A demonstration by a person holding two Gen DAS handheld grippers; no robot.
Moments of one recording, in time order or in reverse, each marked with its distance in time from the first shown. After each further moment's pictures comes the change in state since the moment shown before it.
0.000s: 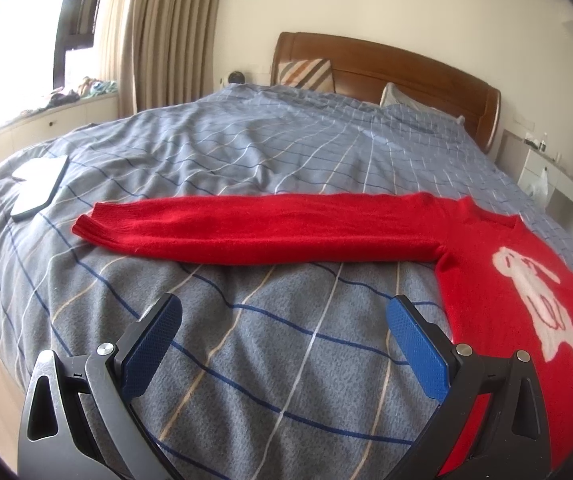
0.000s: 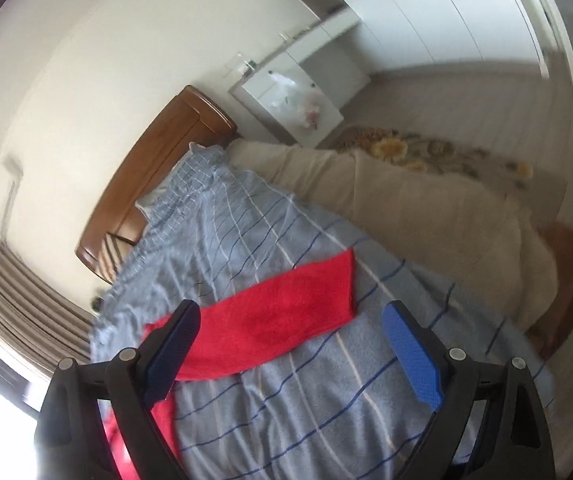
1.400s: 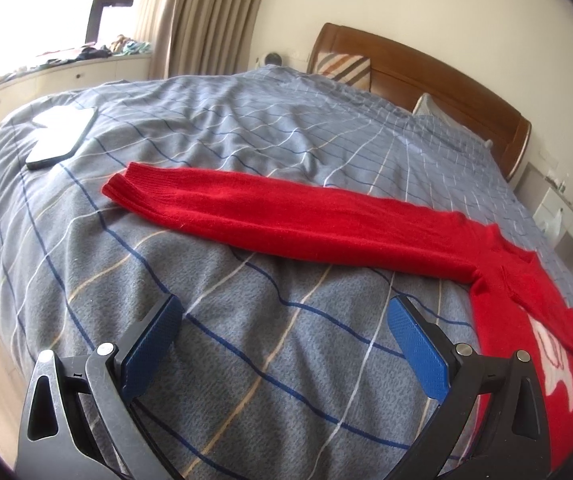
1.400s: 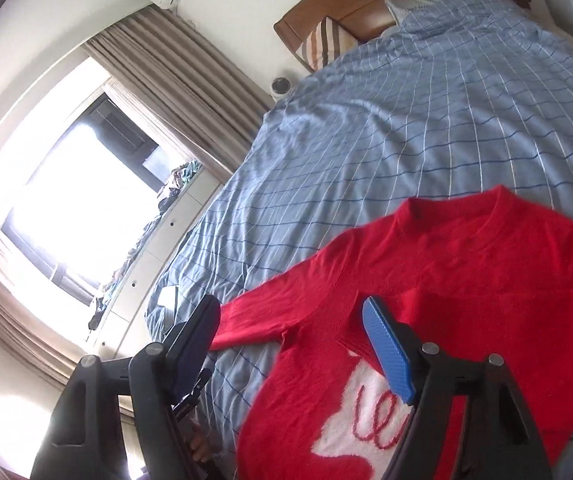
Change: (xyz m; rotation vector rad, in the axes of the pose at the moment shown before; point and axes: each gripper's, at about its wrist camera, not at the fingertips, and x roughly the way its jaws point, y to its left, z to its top) left arm 0.010 0.044 0.001 -0.180 0.053 0.015; right arm 0.233 0.358 -0.215 -0.693 0.687 0.441
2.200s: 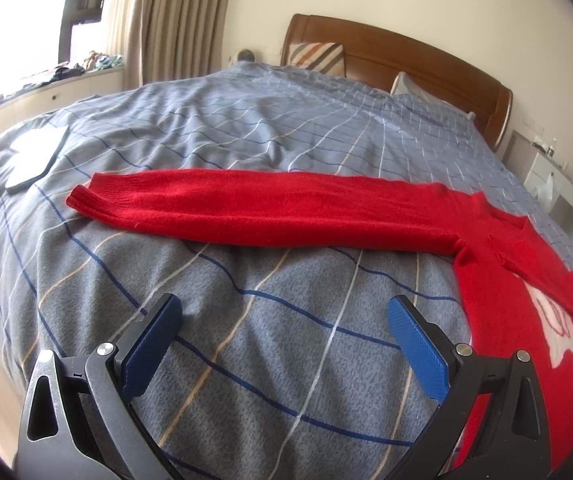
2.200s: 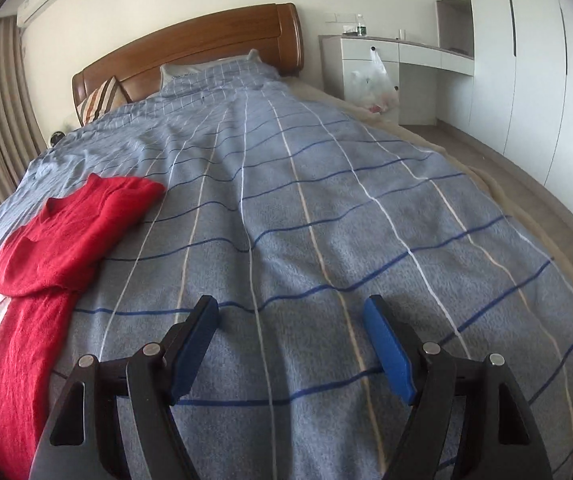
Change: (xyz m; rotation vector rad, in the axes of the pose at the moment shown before) left arm 0.005 -0.026 -0.007 0.123 0.023 -0.015; right arm -0.188 -0.202 -0.136 0.075 -0.316 -0.882
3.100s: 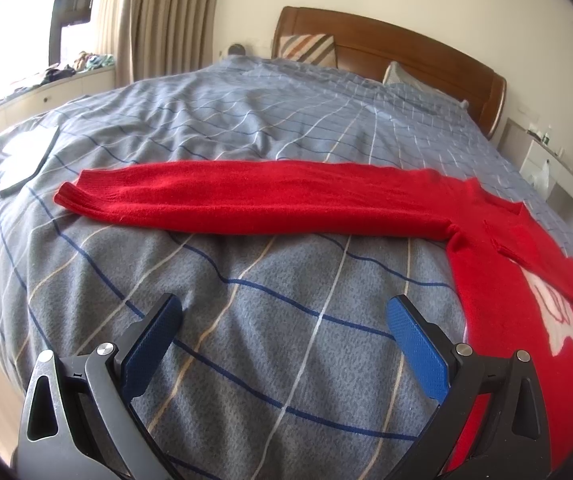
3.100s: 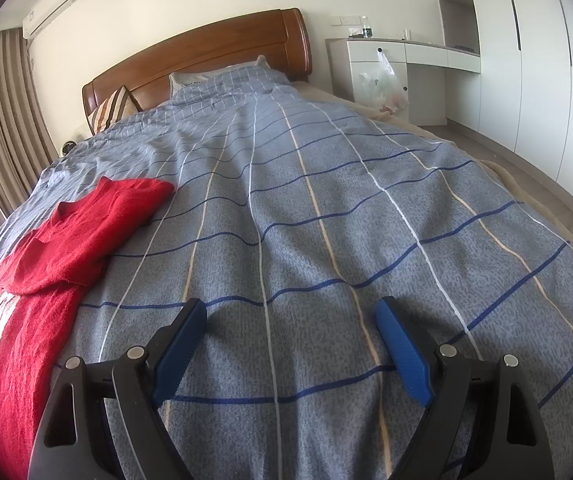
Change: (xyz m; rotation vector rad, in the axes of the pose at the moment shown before) left arm 0.000 -0.009 -0.004 0.032 0.028 -0.013; right arm 0.001 0.001 -0.011 0.005 -0.009 0.042
